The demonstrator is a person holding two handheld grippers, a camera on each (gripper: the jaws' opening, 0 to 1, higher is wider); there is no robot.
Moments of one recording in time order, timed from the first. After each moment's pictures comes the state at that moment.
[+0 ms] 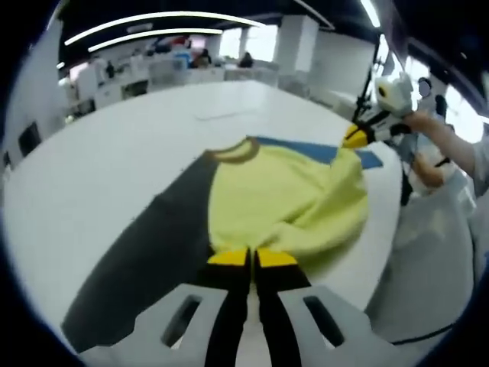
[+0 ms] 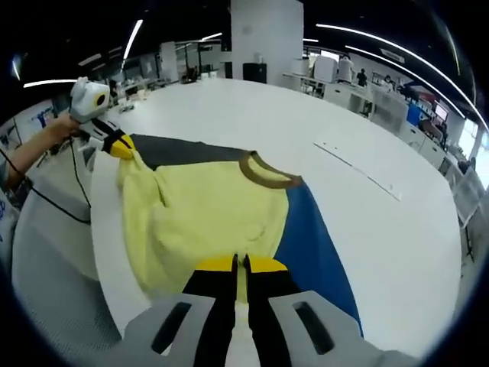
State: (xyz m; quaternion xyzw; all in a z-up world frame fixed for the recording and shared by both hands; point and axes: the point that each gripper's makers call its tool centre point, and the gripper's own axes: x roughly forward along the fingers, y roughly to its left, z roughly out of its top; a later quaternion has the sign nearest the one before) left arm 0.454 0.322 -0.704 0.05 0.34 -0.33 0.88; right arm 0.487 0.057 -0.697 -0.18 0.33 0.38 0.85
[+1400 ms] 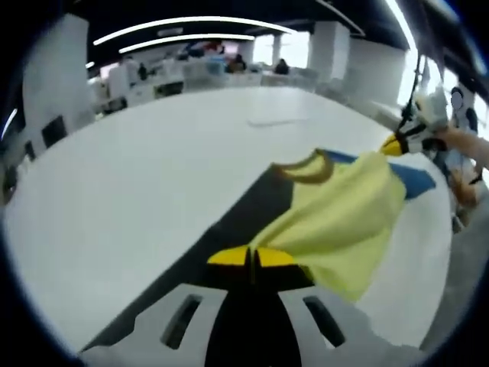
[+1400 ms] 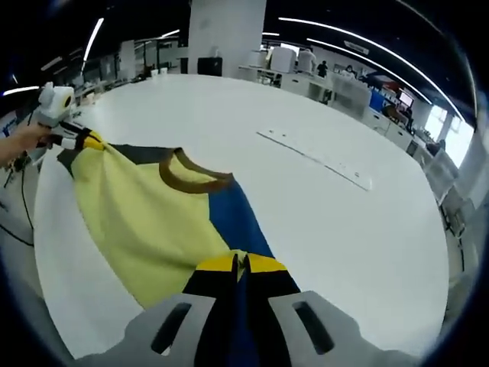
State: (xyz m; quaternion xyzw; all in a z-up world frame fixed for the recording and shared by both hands) left arm 0.555 0.348 -0.744 0.06 0.32 -0.24 0.91; right arm 0.581 0.025 -0.738 -0.17 0.34 0.27 0.88
